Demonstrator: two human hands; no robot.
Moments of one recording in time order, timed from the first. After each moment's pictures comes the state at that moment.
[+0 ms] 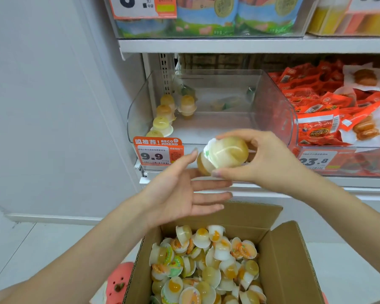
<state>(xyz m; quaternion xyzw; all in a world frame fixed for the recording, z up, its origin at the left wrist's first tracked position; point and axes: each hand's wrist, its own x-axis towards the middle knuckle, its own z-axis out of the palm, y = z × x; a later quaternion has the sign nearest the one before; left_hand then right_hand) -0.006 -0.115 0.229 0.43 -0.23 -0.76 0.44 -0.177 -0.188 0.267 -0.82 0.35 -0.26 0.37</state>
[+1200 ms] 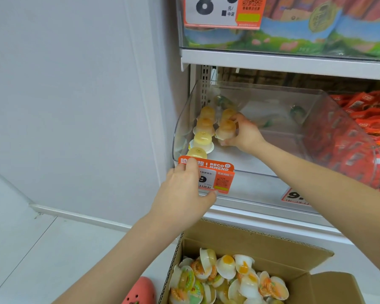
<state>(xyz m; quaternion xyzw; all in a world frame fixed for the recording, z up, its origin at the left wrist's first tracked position) 0.066 -0.132 0.214 0.78 -0.56 -0.11 0.26 -0.008 -0.380 0.189 -0.84 0.46 -0.19 0.23</state>
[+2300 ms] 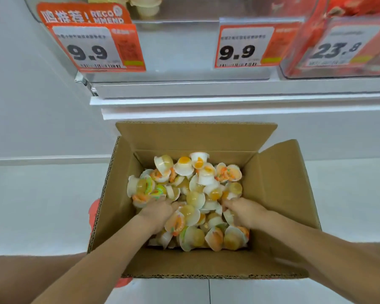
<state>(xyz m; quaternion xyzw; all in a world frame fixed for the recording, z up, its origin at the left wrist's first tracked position) -0.017 -0.060 -0.060 0.56 -0.73 -0.25 -0.30 -0.264 -0.136 -0.085 -0.82 0.39 0.30 0.30</state>
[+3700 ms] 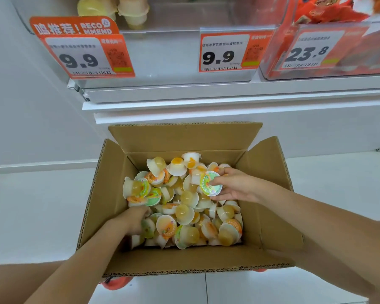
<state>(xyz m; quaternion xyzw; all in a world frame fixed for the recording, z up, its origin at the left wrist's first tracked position) 0.035 -0.038 -0.089 0.67 -0.56 -0.44 -0.20 -0.236 -0.163 -0.002 -0.32 0.56 -0.04 0.76</state>
